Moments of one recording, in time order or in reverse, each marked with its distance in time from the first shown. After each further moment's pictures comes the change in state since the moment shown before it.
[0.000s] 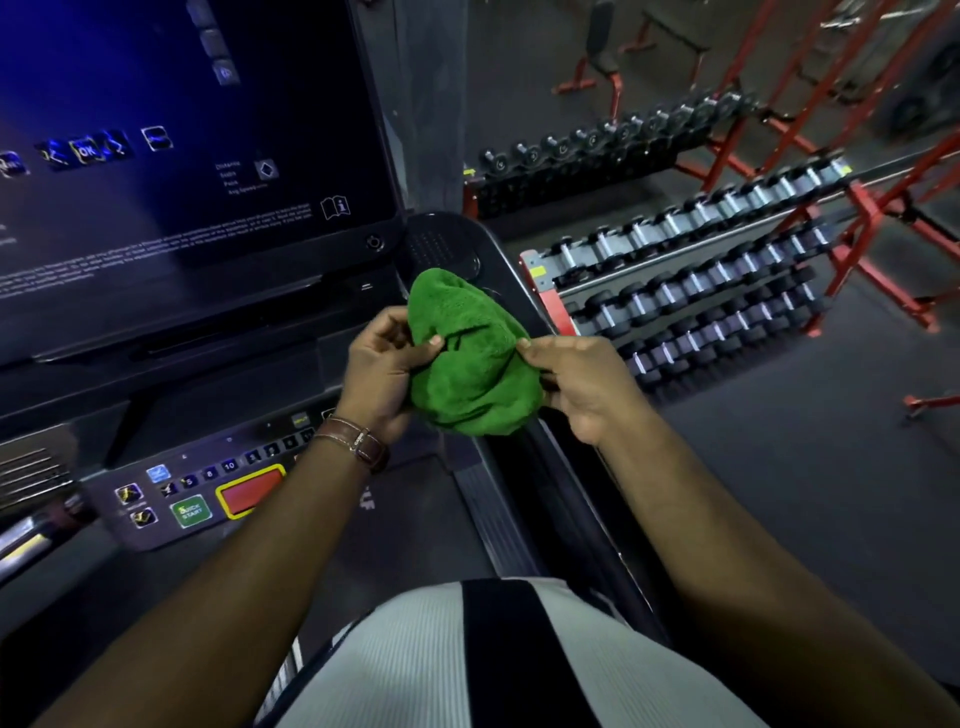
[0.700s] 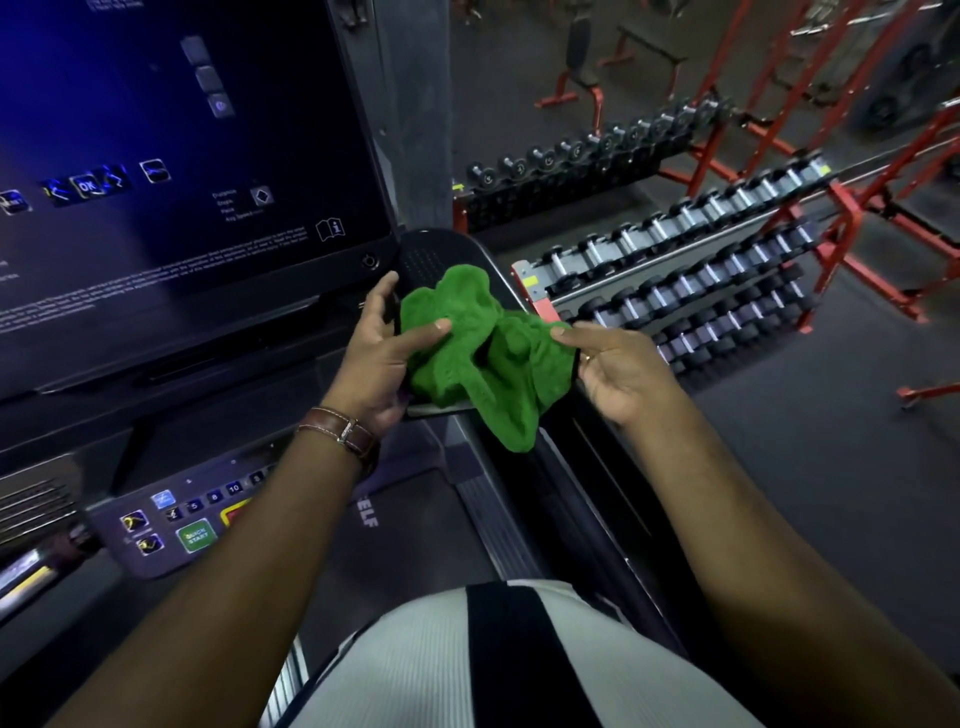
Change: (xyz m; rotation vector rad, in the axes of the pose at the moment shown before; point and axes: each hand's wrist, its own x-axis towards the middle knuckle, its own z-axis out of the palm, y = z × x) left_hand 0.008 0.034 0.012 0.016 -0.062 -0.122; right_hand 0.018 -0.019 -0.032 0.324 0.025 -0.050
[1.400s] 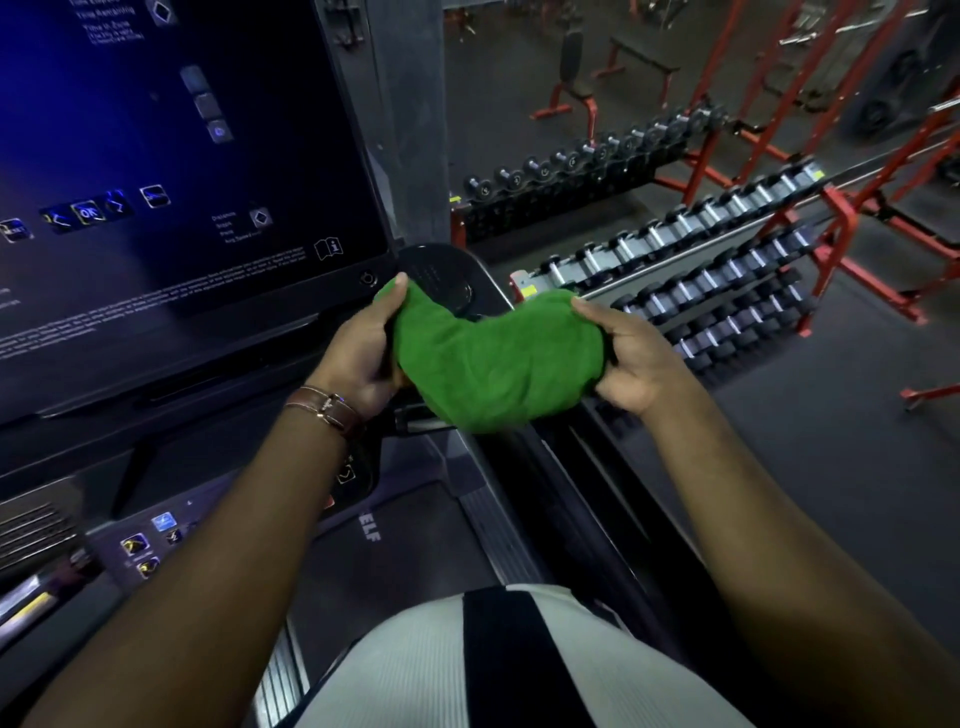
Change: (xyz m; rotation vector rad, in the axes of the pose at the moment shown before) left_hand 0.022 0.027 -0.002 -0.001 -0.027 -0.248; right_hand 0.016 -0.022 -0.008 0.028 -0.186 0.074
